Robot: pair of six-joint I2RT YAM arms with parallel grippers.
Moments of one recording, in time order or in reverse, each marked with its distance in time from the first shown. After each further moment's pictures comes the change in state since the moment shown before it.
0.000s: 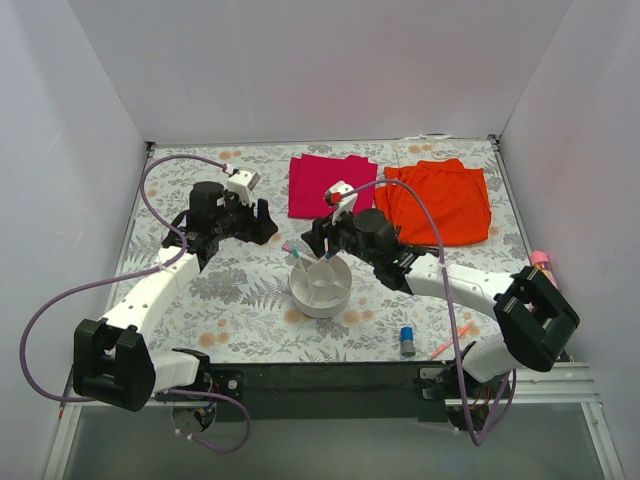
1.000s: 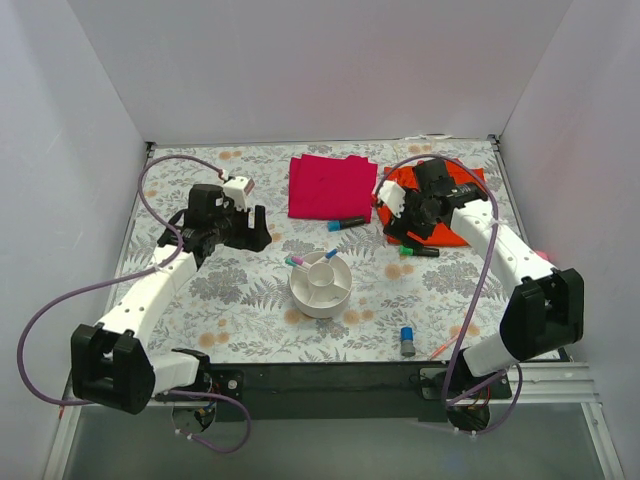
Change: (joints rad) left arm 0.011 -0.042 0.023 -0.216 -0.083 -0.034; right arm -0.504 0.011 0.427 -1.231 -0.154 -0.909
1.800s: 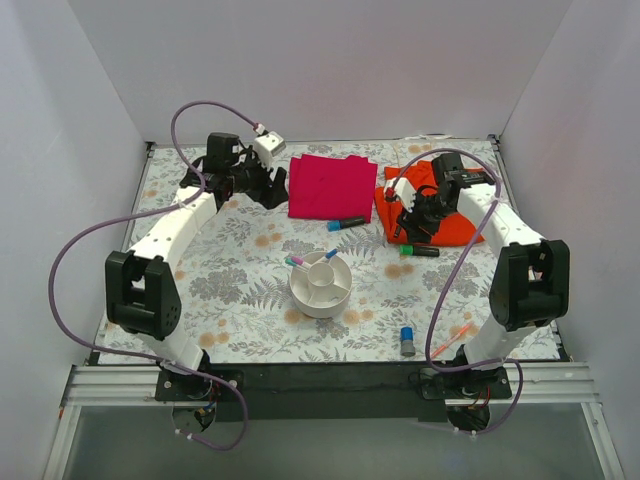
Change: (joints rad) left arm 0.006 0.418 0.442 0.015 0.234 0.390; right arm -0.183 0.185 0.043 -0.092 -0.314 -0.264
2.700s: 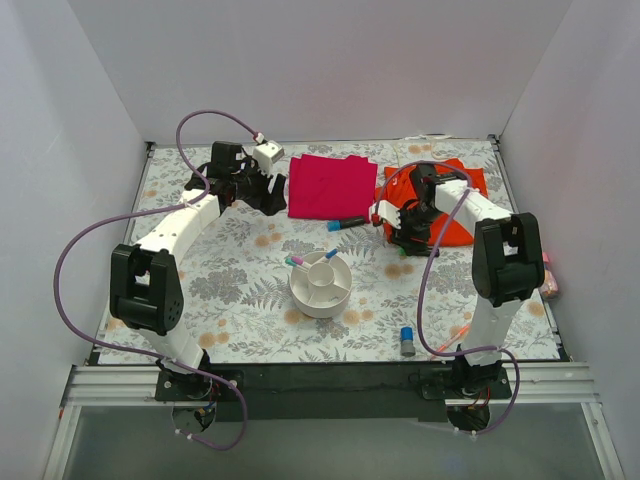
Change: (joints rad) left arm 0.001 0.068 -0.020 0.032 -0.057 -0.043; right arm 0.061 0.202 0.049 -0.058 0.110 -0.282
